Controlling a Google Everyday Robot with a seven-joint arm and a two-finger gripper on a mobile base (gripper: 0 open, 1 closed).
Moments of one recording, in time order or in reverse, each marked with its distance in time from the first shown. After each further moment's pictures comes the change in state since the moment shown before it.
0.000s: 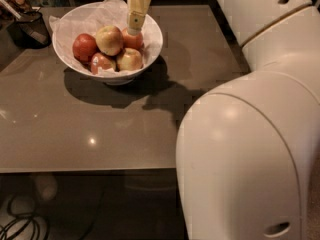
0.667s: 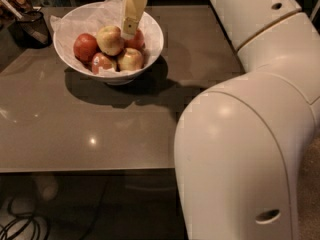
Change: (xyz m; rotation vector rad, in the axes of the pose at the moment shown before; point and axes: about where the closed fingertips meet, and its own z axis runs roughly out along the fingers) arm -0.012 0.002 0.022 -0.040 -0.060 0.013
